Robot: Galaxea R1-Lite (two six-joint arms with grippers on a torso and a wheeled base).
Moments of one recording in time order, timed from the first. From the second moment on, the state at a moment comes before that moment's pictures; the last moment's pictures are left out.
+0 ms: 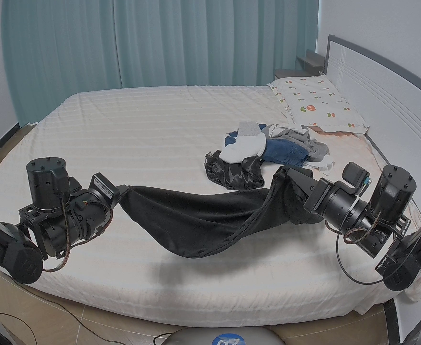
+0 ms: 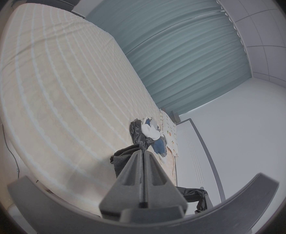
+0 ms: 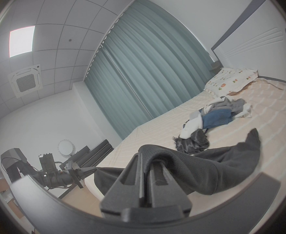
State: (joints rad) left arm -0.35 1.67 -0.54 -0.87 0.02 -1.08; right arm 0.55 1.81 -0.47 -1.41 -0.01 0.54
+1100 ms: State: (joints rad) left arm -0.33 1.64 -0.54 -0.87 0.02 -1.08; right arm 0.57 1.81 -0.51 -1.41 -0.01 0.54
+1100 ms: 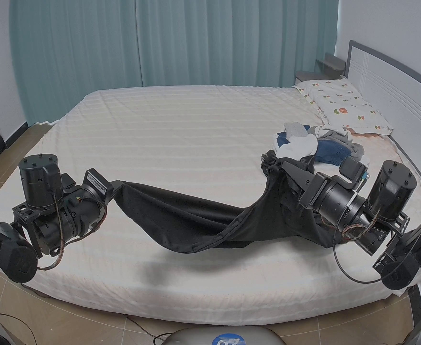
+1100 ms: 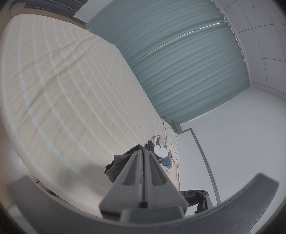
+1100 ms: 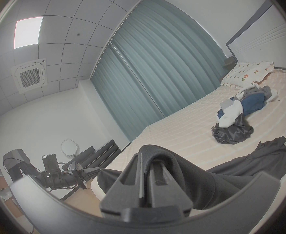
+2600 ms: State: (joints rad) left arm -0.51 1.44 -0.44 -0.63 0.03 -1.02; right arm 0.58 1.42 -0.16 -1.34 -0.01 0.52
